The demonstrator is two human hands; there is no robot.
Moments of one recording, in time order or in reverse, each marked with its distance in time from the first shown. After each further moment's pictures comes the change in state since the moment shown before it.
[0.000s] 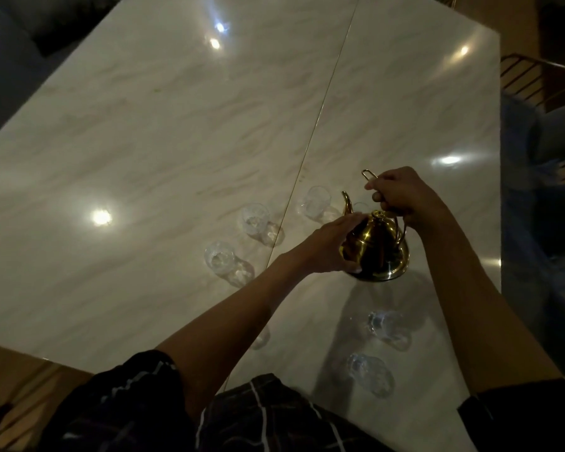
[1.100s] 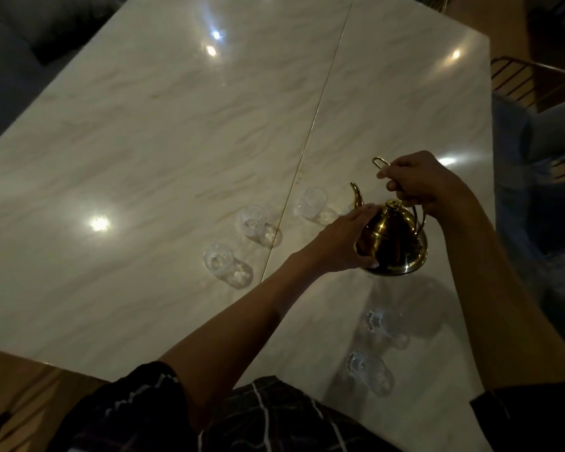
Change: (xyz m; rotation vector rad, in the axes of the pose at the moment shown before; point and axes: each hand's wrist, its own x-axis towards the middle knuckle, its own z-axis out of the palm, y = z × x) left_hand 0.008 0.038 0.003 0.048 0.052 0.056; right_hand -0.023 -0.021 -0.033 -0.061 0.000 -0.060
